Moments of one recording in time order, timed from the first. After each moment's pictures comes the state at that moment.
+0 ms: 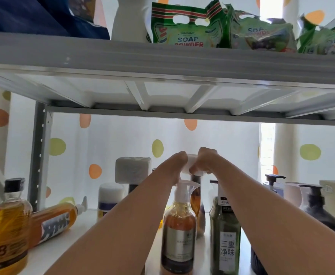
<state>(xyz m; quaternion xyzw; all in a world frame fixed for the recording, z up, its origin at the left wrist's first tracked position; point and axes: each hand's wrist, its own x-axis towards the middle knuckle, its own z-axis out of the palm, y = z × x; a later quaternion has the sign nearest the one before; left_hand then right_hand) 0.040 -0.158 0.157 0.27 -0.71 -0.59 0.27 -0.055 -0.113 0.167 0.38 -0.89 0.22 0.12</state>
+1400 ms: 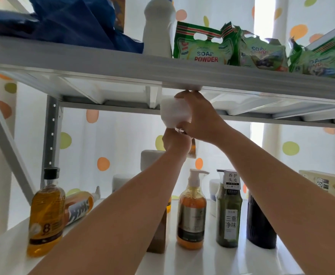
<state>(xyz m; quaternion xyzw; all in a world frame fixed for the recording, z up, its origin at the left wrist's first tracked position) 0.098 -0.148 0.178 0.20 -0.62 -0.54 0.53 0.081 -0.067 0.223 0.58 -0.64 0.31 0.39</state>
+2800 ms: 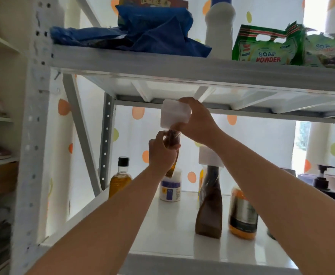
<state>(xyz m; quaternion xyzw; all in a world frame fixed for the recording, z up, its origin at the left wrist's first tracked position) 0.242 -0.265 0.114 0.24 -0.73 -0.28 0.58 0.196 -0.161 0.196 0.60 -0.62 0.43 0.26</state>
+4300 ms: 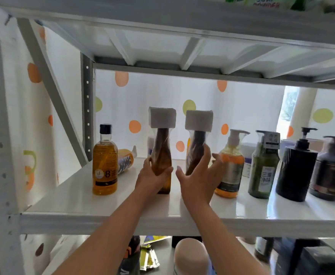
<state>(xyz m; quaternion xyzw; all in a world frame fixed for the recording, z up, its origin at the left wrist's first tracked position) 0.235 -0.254 -0.021 0.35 -0.77 -0.42 0.33 0.177 -0.152 -0.016 0.24 -0.77 0.50 0.33</state>
